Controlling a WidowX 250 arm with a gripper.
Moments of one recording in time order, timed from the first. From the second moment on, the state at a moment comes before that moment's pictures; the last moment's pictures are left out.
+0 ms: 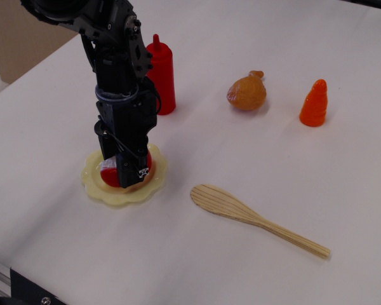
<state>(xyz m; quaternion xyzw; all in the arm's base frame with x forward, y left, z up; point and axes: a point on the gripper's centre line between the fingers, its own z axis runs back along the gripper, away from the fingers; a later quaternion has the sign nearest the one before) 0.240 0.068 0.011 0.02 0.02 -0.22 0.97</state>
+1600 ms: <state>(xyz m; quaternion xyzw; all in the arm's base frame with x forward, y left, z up) 0.320 -0.033 0.029 -0.02 -0.06 -0.27 0.96</state>
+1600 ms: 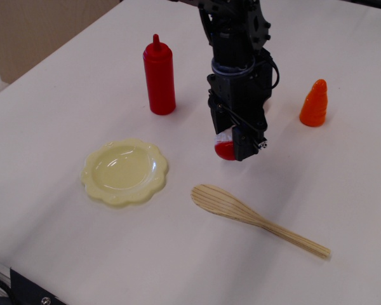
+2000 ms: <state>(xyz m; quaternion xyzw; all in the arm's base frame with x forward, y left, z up) 0.329 -0.031 0.020 -0.01 -0.04 -0.25 0.97</state>
